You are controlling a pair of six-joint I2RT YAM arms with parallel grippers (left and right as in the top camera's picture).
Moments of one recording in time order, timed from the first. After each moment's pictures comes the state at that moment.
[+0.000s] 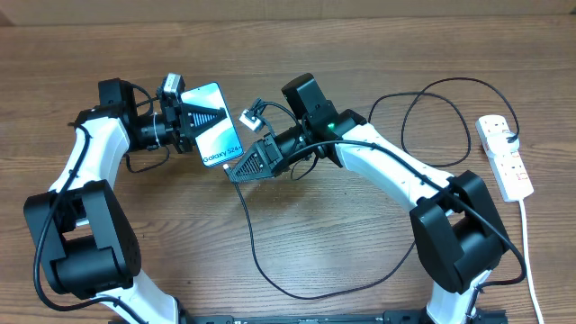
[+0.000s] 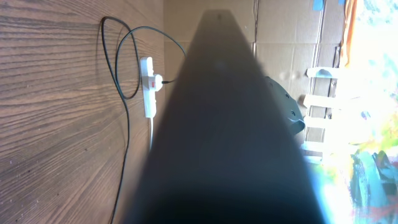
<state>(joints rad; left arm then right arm) 0.21 1.87 1.29 -0.82 1.53 -0.16 0.60 1.95 1.41 -0.36 -1.34 0.41</state>
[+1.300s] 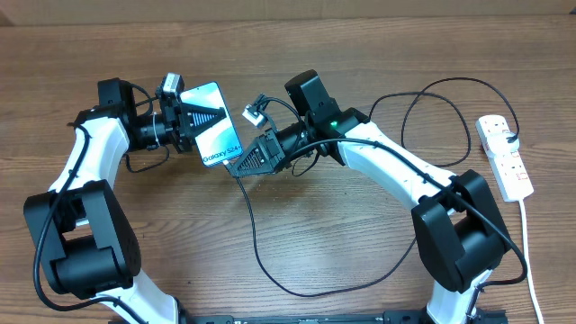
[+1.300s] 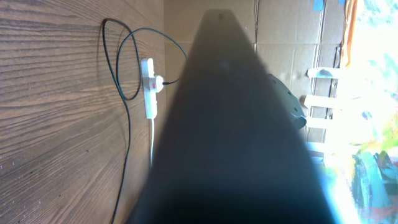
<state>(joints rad) 0.21 1.87 1.29 -0.82 1.53 -0.16 0.58 1.95 1.41 -0.32 -1.31 0.48</state>
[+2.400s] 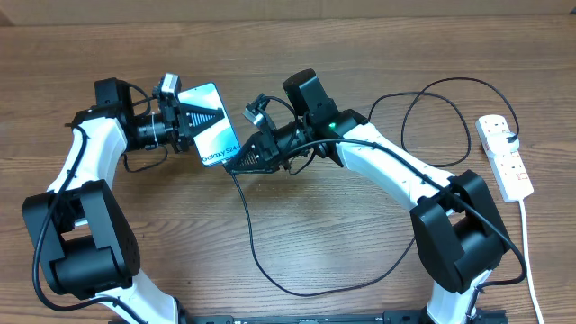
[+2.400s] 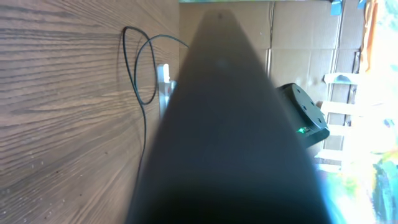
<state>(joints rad) 0.22 1.87 1.29 -0.81 1.46 -0.16 0.59 1.95 1.41 -0.26 -1.24 0.75</state>
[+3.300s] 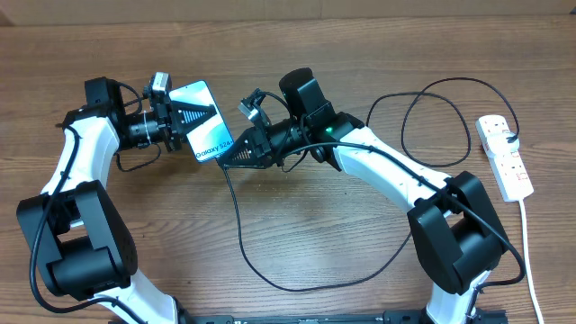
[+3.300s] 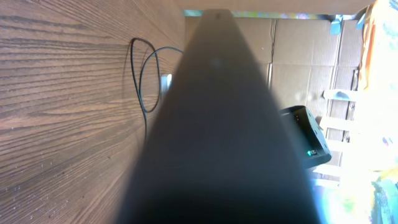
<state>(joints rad) 0.25 1.87 1.31 -0.83 1.44 -0.19 0.61 1.95 1.39 -0.07 -1.18 0.88</state>
